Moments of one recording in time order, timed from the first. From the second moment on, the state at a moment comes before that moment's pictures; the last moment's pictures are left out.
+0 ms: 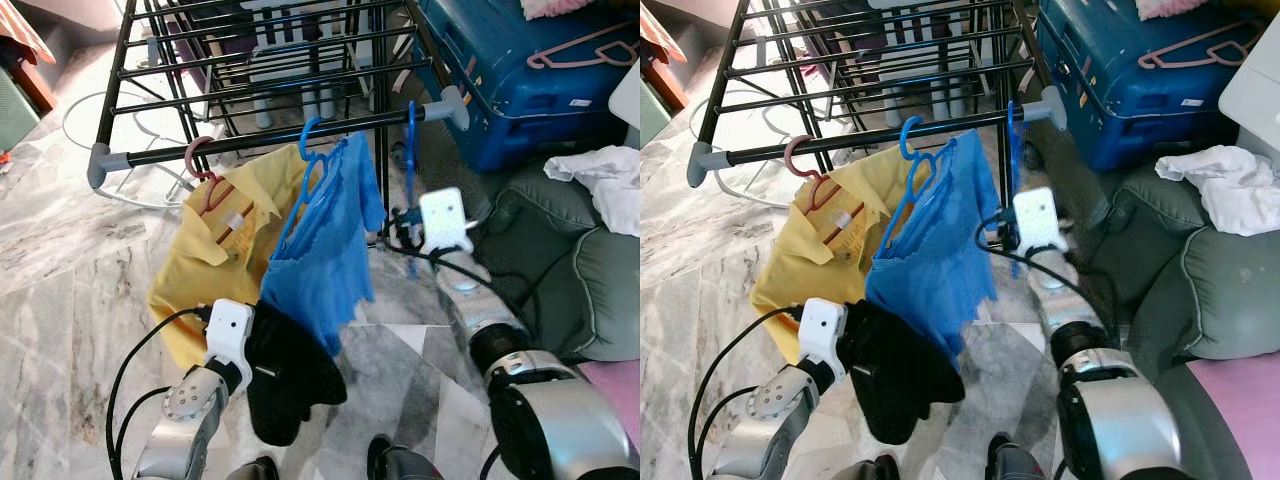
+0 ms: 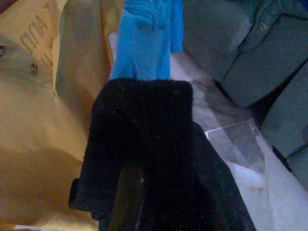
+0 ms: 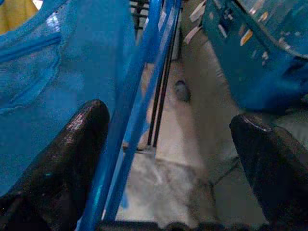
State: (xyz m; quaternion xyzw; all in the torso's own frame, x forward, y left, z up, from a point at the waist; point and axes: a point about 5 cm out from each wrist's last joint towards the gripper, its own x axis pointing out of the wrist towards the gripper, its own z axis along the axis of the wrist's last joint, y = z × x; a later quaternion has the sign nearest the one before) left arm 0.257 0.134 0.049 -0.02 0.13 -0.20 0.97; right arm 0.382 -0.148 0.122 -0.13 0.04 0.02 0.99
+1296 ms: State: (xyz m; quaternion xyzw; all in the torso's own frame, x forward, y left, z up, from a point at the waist) left arm 0.257 0.131 0.048 -0.02 0.13 -0.22 0.97; right arm 0.395 -0.170 0.144 -0.15 0.06 -0.02 0.99
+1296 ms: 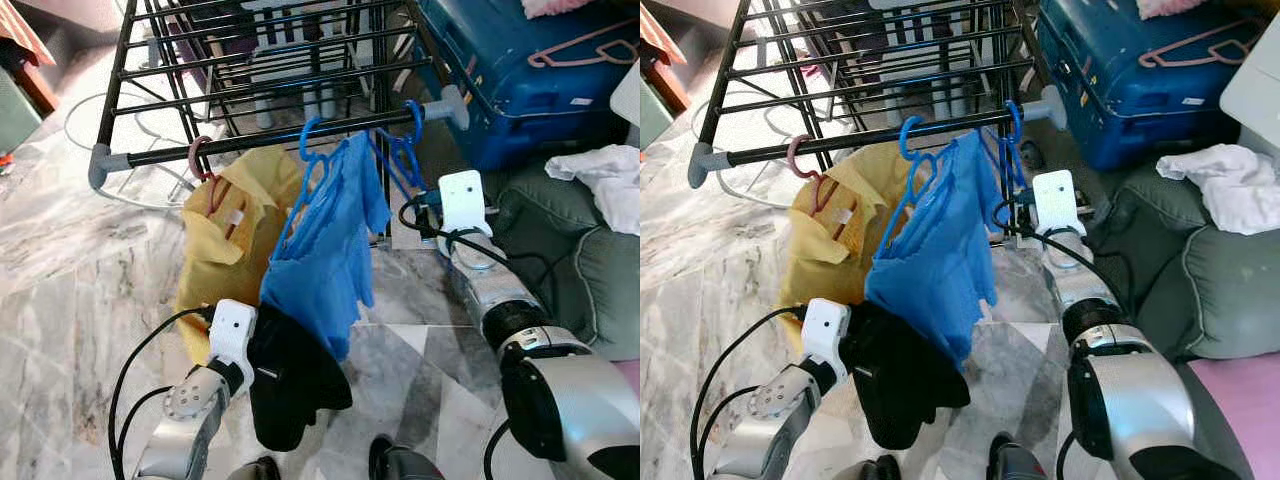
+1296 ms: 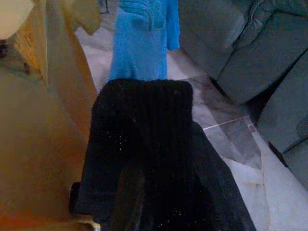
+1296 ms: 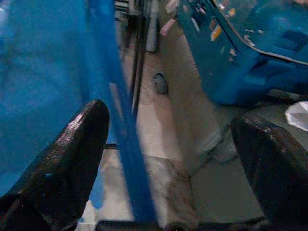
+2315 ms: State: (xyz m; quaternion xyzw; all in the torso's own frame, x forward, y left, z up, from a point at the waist) left arm 0.258 0.128 0.049 -0.01 0.13 -0.22 0.97; right arm 0.405 -0.150 0.160 -0.10 0.07 0.05 0.99
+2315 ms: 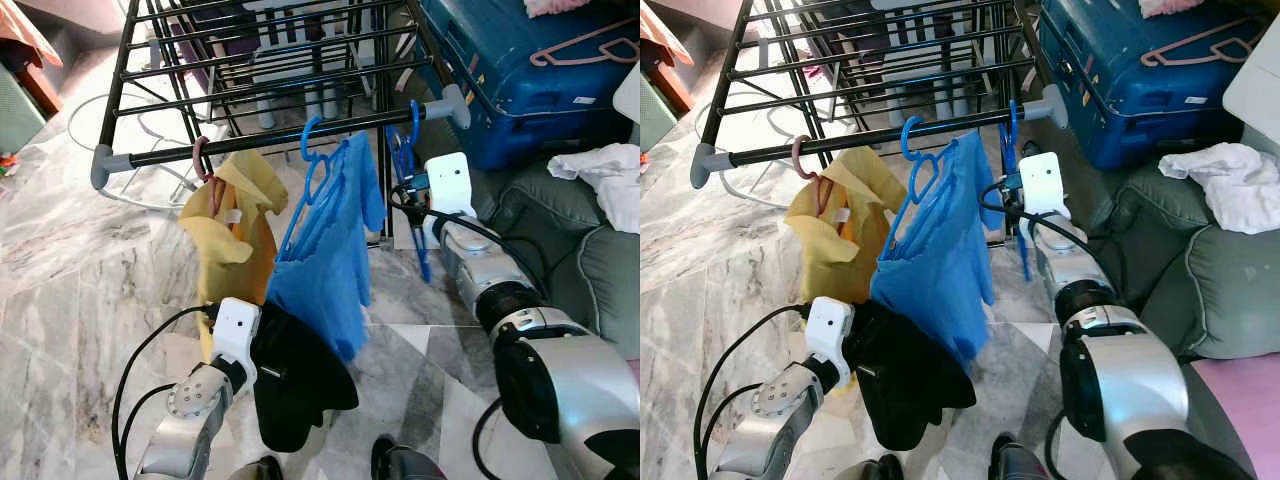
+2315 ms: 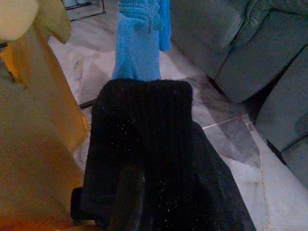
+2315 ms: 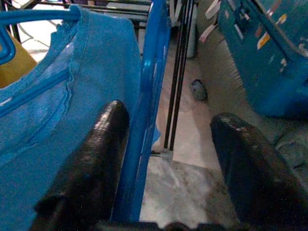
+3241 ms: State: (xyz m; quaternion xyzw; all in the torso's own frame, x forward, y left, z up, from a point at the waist) left arm 0.260 0.124 0.045 -0.01 0.14 -0.23 0.96; right arm 0.400 -0.150 0.147 -0.09 0.09 0.06 0.99
